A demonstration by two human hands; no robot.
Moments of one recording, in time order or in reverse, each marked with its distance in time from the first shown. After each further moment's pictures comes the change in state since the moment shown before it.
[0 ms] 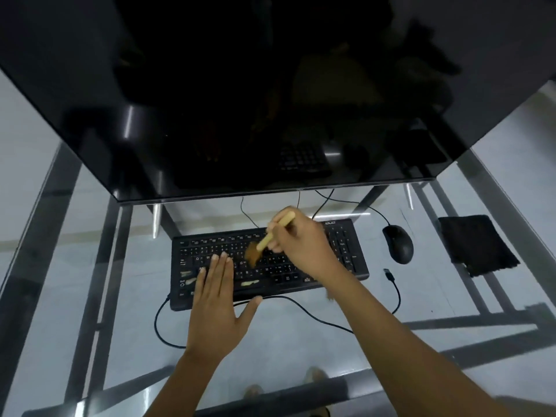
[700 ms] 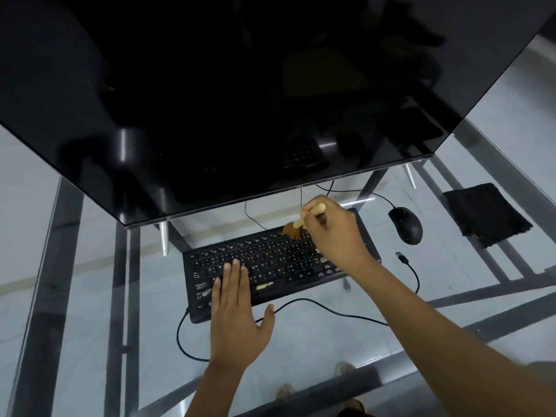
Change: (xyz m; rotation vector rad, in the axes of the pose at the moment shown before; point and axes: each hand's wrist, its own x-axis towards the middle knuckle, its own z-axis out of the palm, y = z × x) left_hand -0.002 -0.002 -0.007 0.047 -0.100 0.051; right_hand -0.007 0.008 -0.023 -0.016 0.250 0.108
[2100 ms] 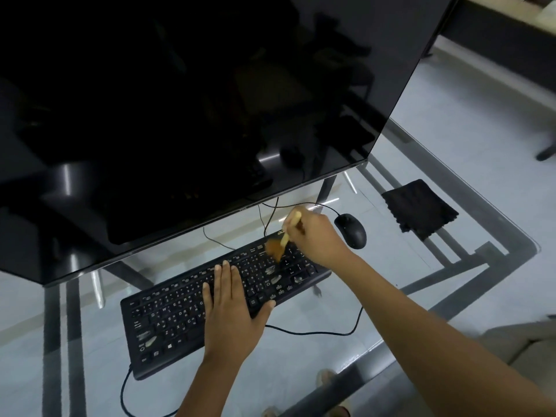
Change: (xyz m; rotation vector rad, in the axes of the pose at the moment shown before) left_hand 0.061 0.065 0.018 0.073 -0.106 0.046; right_hand 0.023 0.045 -0.058 -0.168 -0.056 0.138
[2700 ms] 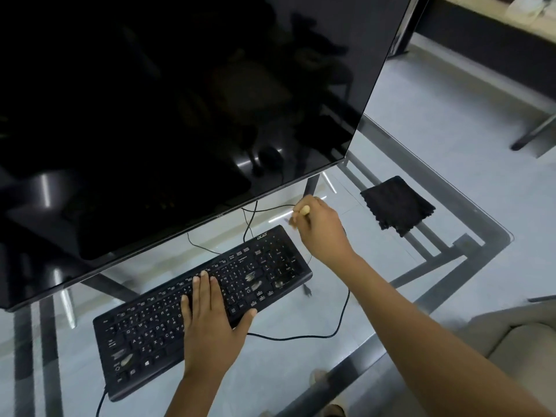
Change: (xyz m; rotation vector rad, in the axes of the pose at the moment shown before) left_hand -0.001 0.002 0.006 0.037 -0.015 0.011; right_hand -0.008 0.018 -0.038 -0.091 0.201 0.034
